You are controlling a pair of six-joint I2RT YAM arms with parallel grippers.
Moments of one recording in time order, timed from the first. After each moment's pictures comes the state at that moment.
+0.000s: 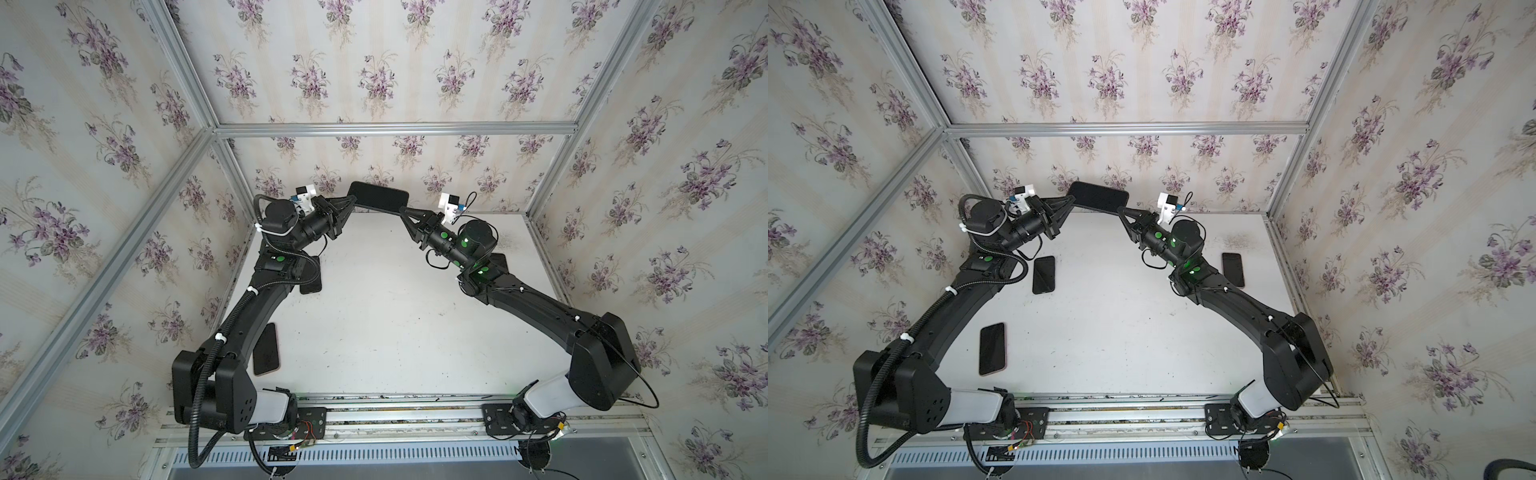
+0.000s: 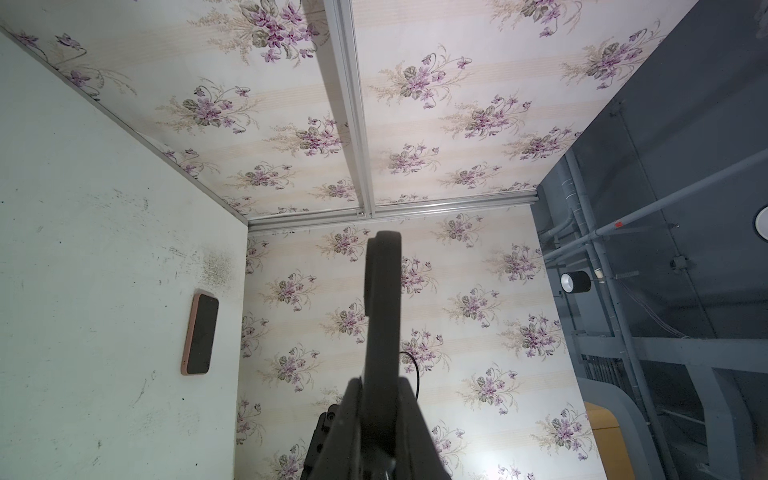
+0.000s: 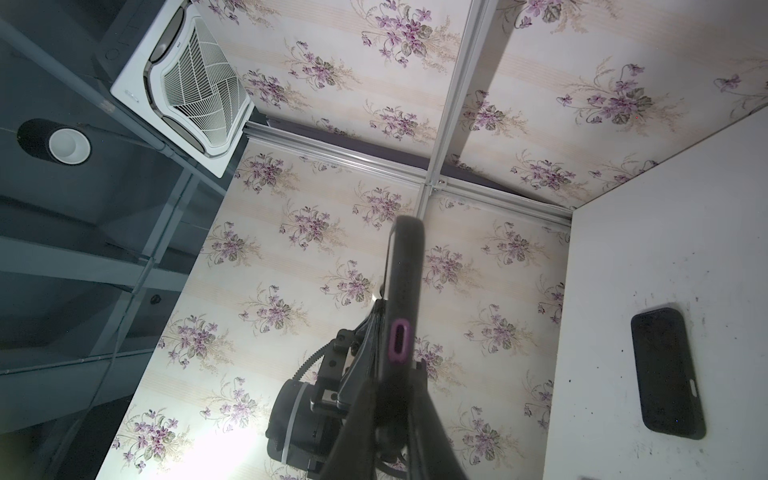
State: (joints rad) left arm -0.16 1.39 1.19 0.29 0.62 -1.51; right arm 0.56 1.51 1.12 0.59 -0.31 1.40
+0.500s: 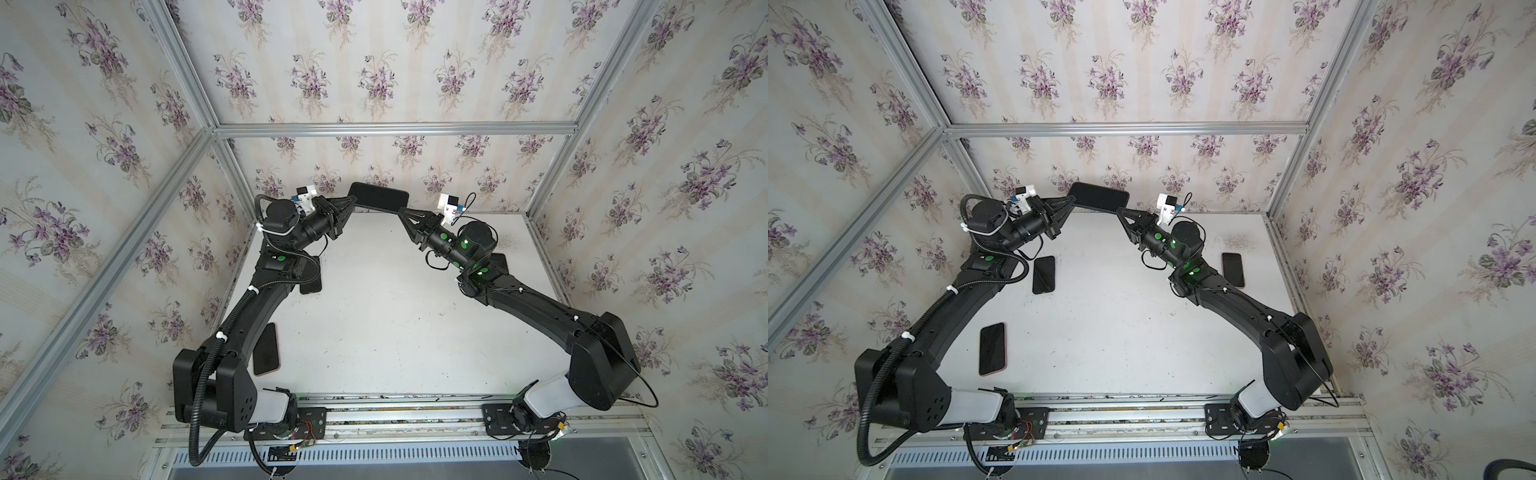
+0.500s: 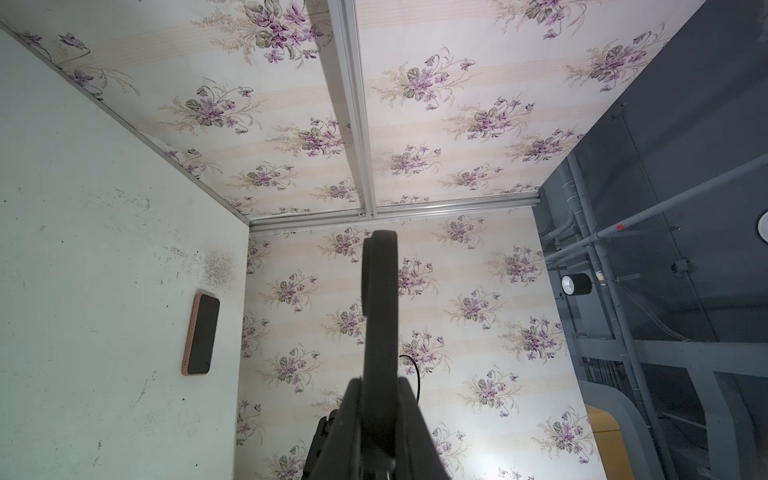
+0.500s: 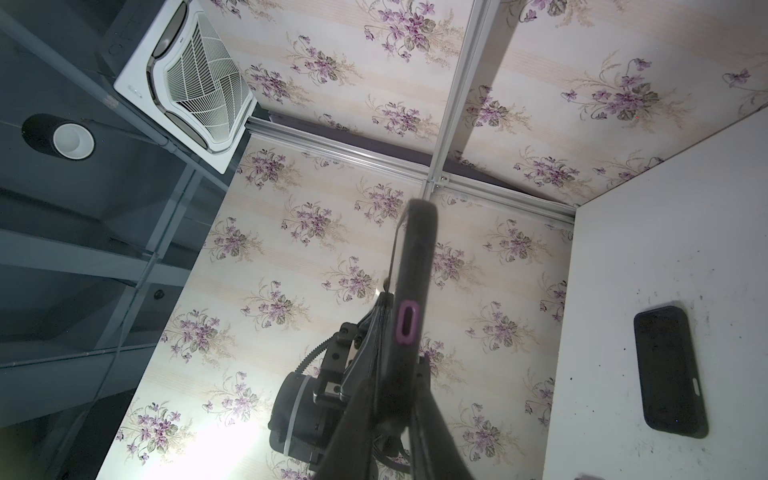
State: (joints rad) left arm -0.16 1.39 1.19 0.29 0.62 -1.52; right arm 0.56 1.51 1.12 0.61 -0.32 1.41
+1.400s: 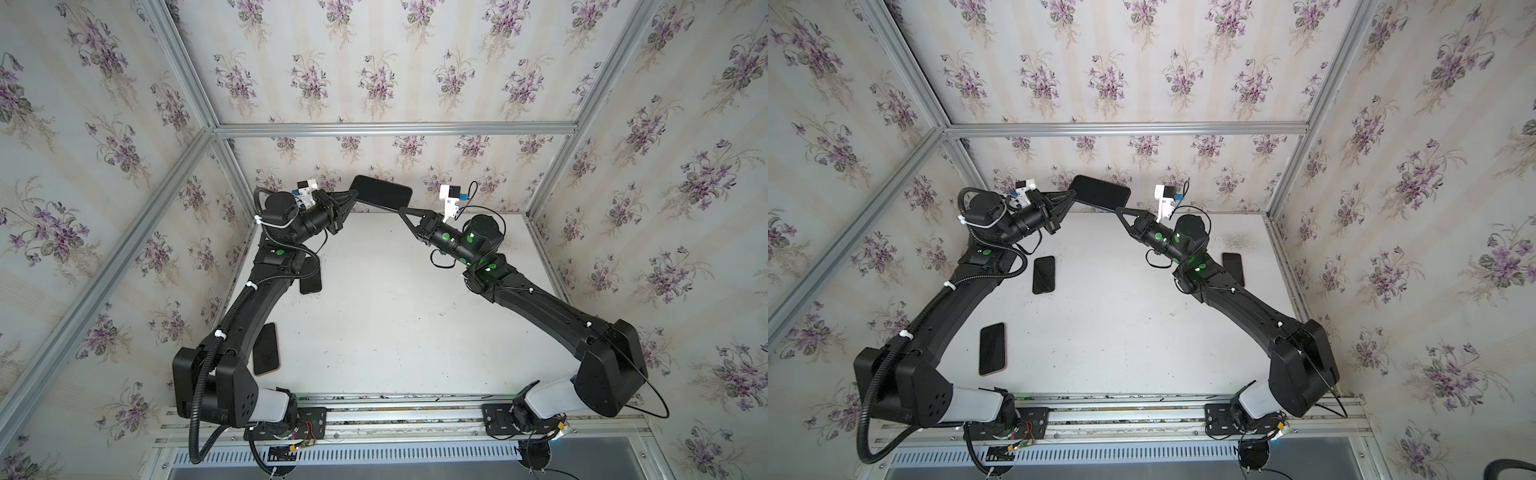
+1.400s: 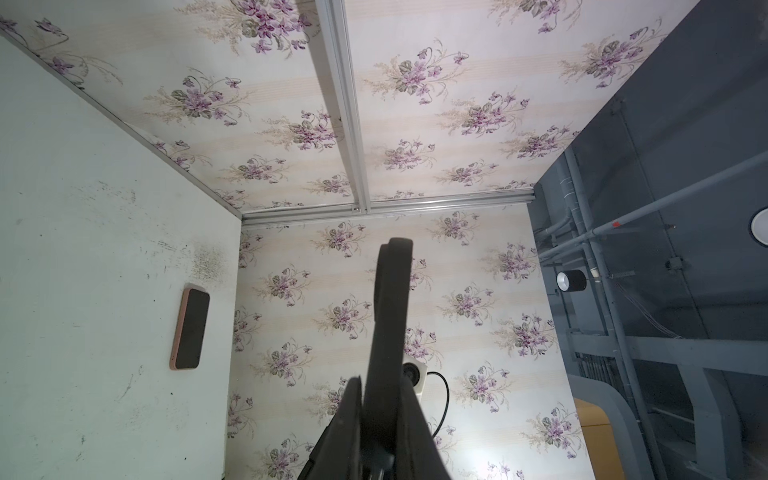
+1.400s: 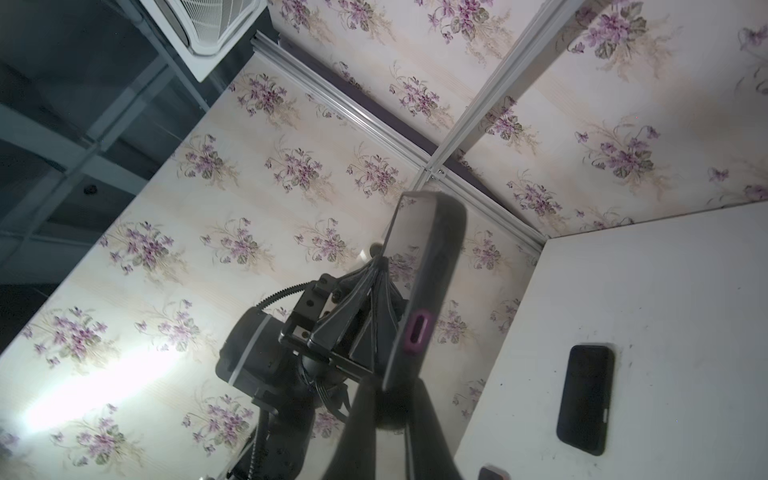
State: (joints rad) left arm -0.17 1.42 1.28 0.23 0.64 -1.53; right arm 0.56 1.46 1.18 0.45 -0.42 1.00
